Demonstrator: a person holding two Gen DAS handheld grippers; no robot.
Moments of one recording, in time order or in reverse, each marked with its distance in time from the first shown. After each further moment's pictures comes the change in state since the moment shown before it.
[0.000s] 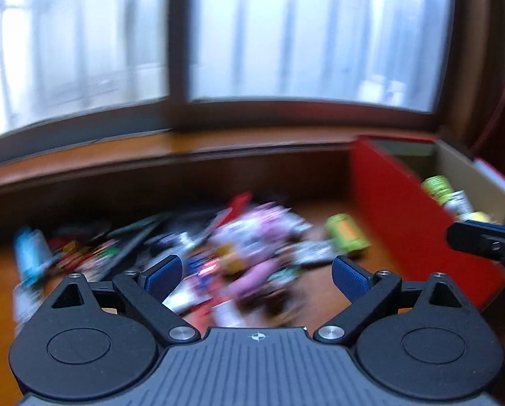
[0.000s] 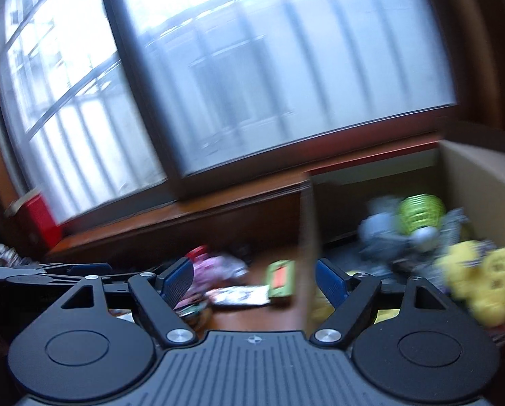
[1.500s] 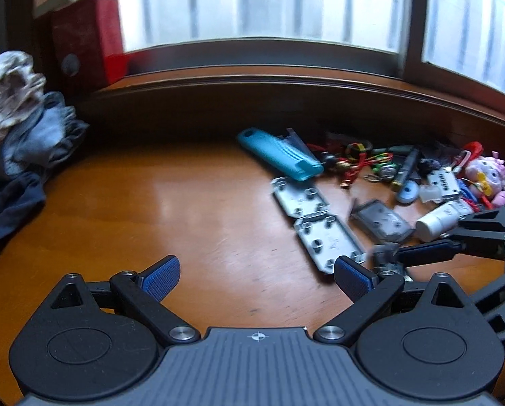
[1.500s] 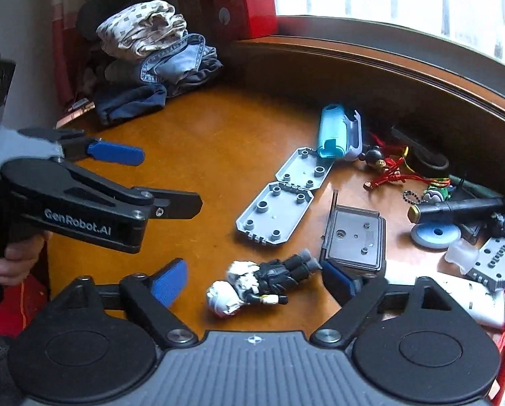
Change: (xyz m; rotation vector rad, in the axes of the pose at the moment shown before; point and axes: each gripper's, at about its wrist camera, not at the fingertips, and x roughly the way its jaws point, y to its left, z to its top) left arm -0.042 0.235 -0.105 -0.141 0.051 0.252; right arm 0.199 0.313 -0.136 -0.596 0.505 0.438
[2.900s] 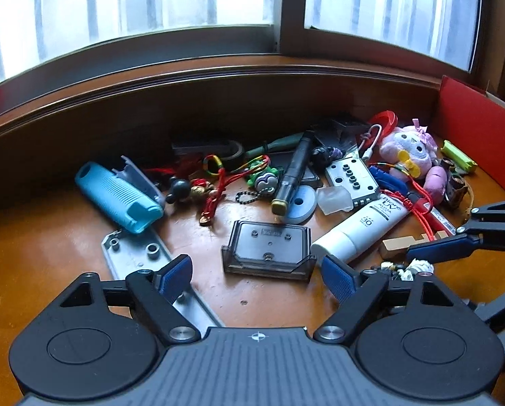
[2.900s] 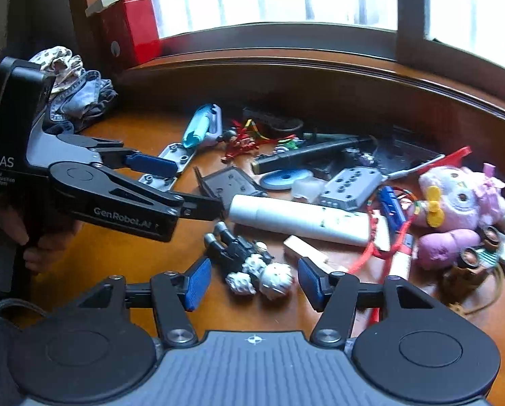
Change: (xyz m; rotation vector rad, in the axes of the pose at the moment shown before) left arm 0.077 -0.075 0.032 0.229 0.012 -0.289; right arm -0.060 -0.051 -0.044 0.223 -0.079 -0.220
